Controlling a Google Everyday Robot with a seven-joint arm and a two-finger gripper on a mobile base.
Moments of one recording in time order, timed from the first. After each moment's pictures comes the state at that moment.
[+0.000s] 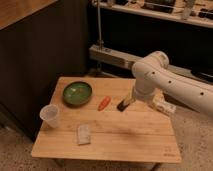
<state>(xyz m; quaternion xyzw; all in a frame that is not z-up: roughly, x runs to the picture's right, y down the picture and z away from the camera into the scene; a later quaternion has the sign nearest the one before) 0.169 0.072 0.690 -0.24 -0.18 -0.60 0.74</state>
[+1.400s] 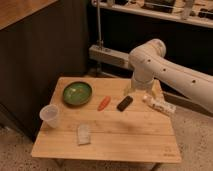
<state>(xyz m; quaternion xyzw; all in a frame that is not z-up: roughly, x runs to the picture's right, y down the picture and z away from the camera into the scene) 0.172 0.016 0.693 -0.25 -0.15 -0.62 0.73</state>
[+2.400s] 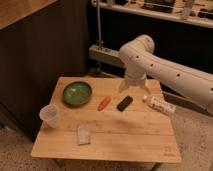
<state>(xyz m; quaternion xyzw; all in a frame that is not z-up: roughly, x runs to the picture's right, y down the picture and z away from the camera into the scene) 0.135 0.003 0.719 -0.26 -0.14 -0.63 0.72</state>
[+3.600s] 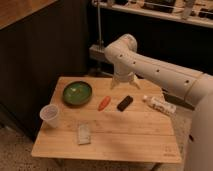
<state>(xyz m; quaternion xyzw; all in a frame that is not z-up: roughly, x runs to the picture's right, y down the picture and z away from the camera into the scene) 0.113 -0.017 0.743 -0.26 -0.14 -0.64 0.71</state>
